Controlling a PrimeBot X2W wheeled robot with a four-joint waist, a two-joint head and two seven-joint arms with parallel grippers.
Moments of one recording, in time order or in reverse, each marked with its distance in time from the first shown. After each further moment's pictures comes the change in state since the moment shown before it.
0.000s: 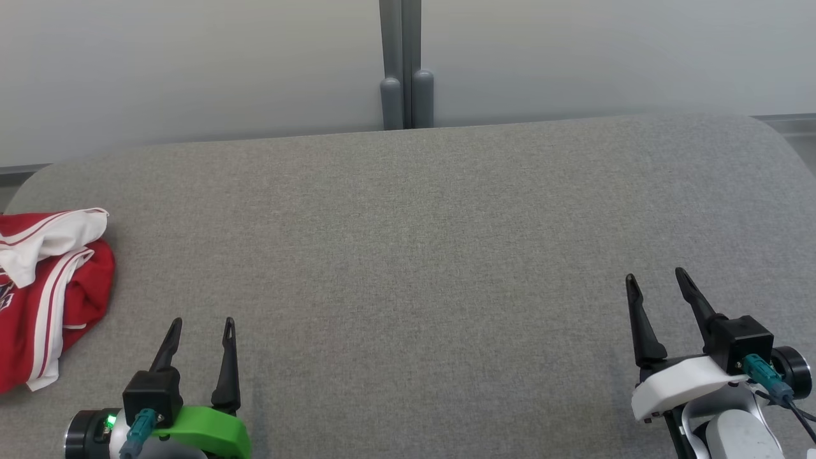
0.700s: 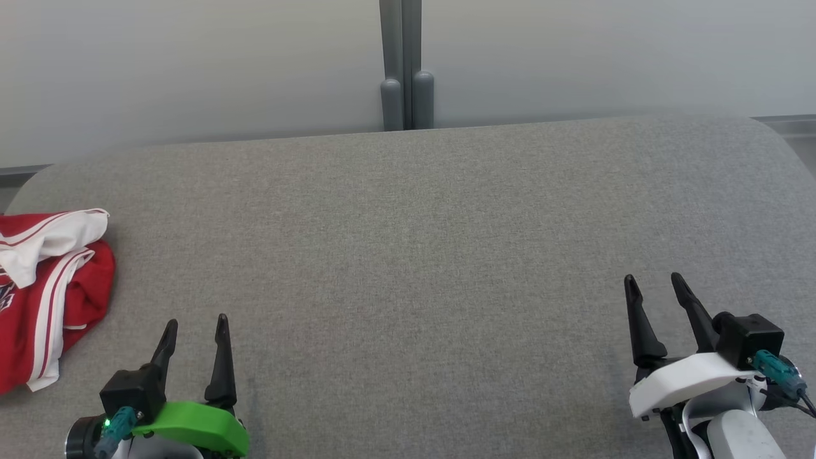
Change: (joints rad) left arm 0.000 0.000 -0.003 -0.017 -0.167 -0.005 0.038; right arm -0.001 -0.010 0.037 0.002 0.178 0.000 0.044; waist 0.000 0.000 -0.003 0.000
